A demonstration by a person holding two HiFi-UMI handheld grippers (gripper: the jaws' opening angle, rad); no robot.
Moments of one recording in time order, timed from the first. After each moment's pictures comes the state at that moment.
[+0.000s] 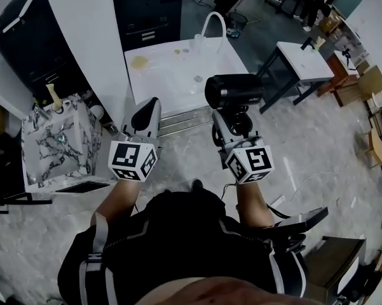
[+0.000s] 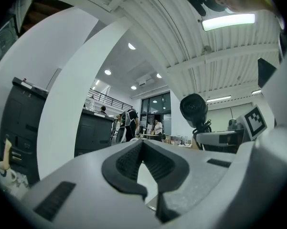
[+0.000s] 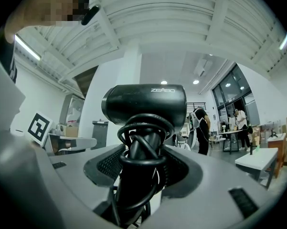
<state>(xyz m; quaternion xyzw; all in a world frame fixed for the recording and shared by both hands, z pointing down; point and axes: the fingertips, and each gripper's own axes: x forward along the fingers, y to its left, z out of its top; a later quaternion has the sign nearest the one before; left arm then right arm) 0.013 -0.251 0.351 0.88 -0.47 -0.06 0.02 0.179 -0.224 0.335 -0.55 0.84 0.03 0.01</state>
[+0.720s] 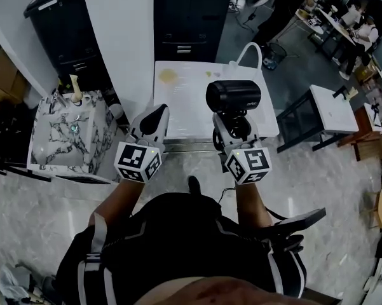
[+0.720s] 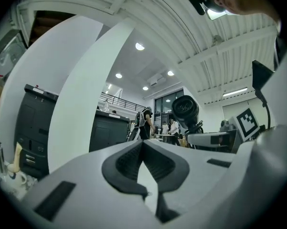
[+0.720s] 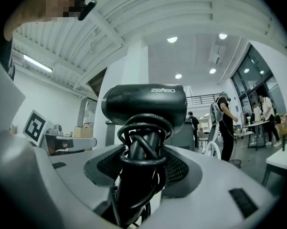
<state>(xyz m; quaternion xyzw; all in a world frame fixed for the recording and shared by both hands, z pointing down) -0.007 -0.321 0.366 0.84 -0.55 -0.05 0.02 0.144 -0.343 0.353 -0.44 0.90 0.01 0.01</state>
